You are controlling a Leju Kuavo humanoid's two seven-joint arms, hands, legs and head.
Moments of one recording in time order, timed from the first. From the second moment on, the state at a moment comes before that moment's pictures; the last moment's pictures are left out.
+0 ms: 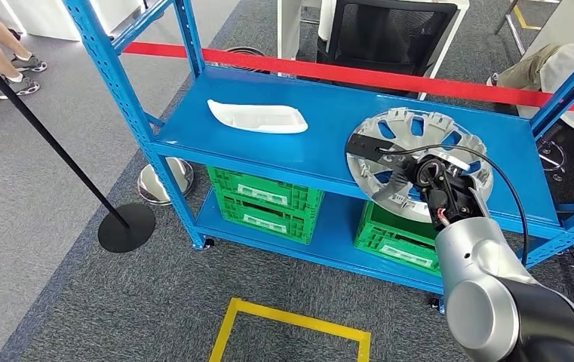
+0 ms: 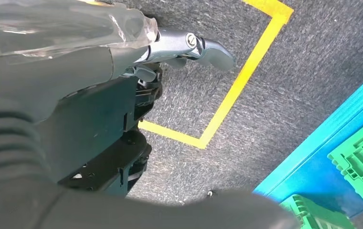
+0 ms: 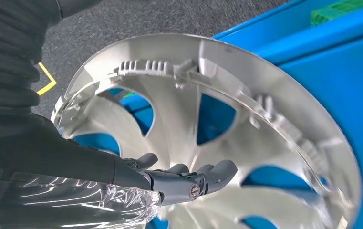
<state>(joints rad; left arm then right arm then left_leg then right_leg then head) -0.13 -0.21 0.33 -0.20 0.17 -0.08 -0.49 -1.05 0.07 -0.20 -0.36 1.36 0.77 0.11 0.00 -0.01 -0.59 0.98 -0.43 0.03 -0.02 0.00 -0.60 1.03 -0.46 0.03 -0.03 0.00</state>
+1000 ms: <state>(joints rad) -0.14 -0.21 0.30 -0.20 0.14 -0.08 -0.49 -1.04 0.06 -0.21 -0.36 1.37 0.79 0.12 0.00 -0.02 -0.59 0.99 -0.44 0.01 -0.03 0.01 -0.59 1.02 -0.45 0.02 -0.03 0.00</state>
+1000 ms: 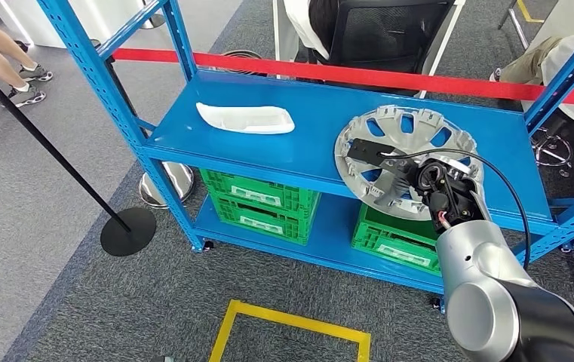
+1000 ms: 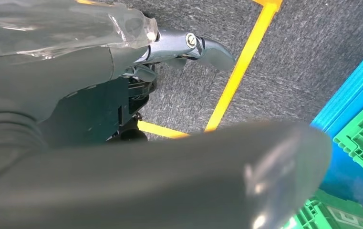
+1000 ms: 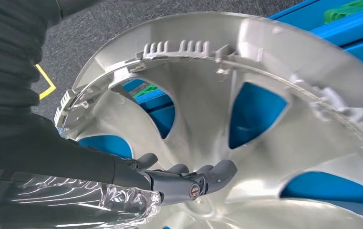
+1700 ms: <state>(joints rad) -0.15 -0.22 0.30 -0.20 0.14 -0.08 -0.49 -1.04 0.06 -0.21 -0.37 1.38 0.80 0.12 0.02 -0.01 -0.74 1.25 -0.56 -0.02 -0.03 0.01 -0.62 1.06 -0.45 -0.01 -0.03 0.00</state>
